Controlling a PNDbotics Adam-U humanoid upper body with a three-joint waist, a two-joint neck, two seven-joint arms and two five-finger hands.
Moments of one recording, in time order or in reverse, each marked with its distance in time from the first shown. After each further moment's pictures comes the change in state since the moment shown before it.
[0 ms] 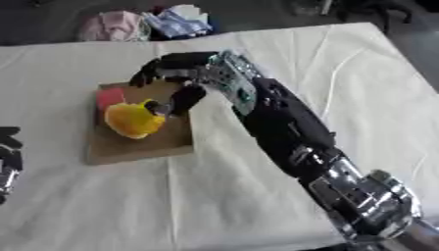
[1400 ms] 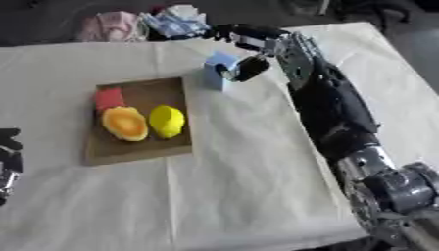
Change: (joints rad) left arm 0.007 -0.001 0.000 0.000 0.002 0.001 0.000; right arm -0.056 -0.095 -0.426 0.238 0.255 -0.106 -0.106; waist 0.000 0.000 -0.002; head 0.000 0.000
